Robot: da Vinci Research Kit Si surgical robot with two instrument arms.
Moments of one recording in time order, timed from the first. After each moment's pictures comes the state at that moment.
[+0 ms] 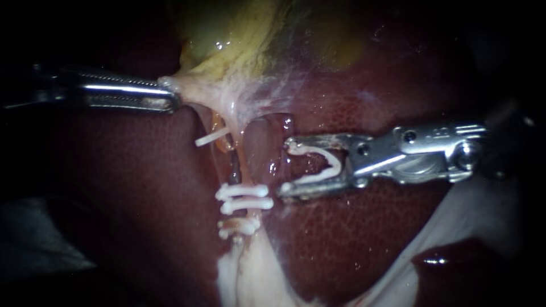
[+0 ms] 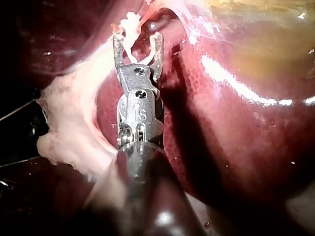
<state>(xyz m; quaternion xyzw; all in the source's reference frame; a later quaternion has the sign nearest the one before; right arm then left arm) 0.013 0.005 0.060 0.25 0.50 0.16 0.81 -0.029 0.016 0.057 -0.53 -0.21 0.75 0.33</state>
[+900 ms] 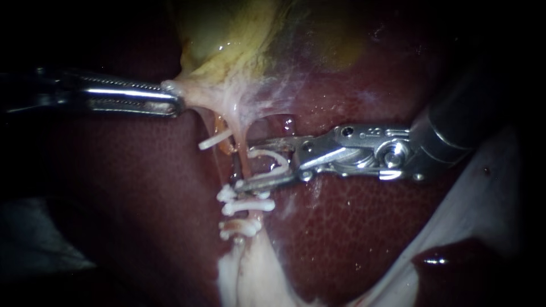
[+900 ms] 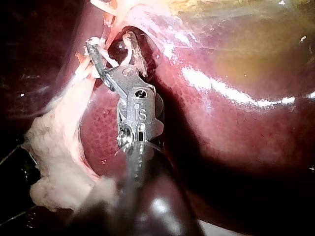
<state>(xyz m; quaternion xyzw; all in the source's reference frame) 0.018 0.005 0.068 0.33 0.54 0.19 0.75 -0.030 0.015 0.057 -0.53 -0.21 0.75 0.32</state>
